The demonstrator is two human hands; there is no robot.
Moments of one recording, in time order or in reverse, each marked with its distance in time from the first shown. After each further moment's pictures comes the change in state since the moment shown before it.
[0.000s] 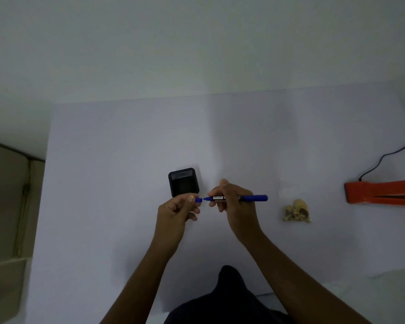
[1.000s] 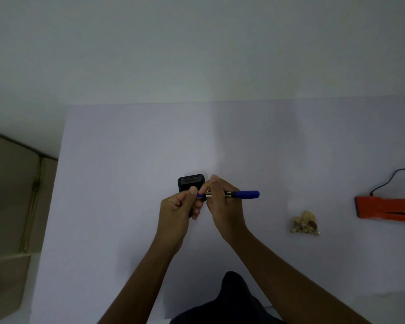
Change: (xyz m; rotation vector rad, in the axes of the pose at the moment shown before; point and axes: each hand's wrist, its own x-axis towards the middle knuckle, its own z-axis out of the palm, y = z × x) left_hand 0.009 0.030 -0.009 -0.055 0.048 0.027; right_hand 0.017 -0.027 0.051 0.082 -0.034 0.062
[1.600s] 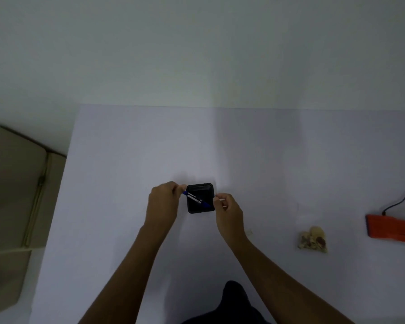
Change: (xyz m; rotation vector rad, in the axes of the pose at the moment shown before) left_hand 0.085 -0.026 -0.050 0.821 0.186 0.187; right_hand 0.037 0.092 -0.008 -0.461 0.142 0.219
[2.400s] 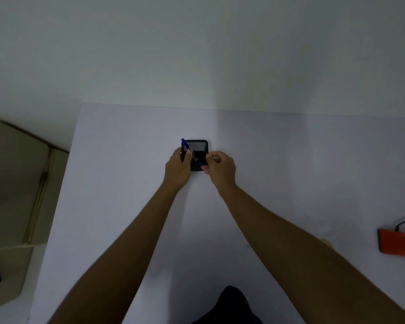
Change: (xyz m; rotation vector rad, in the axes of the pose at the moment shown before) left_hand 0.106 0.024 0.021 -0.363 -0.085 -0.140; right_hand 0.124 -0.082 0.044 0.136 -0.014 -0.002
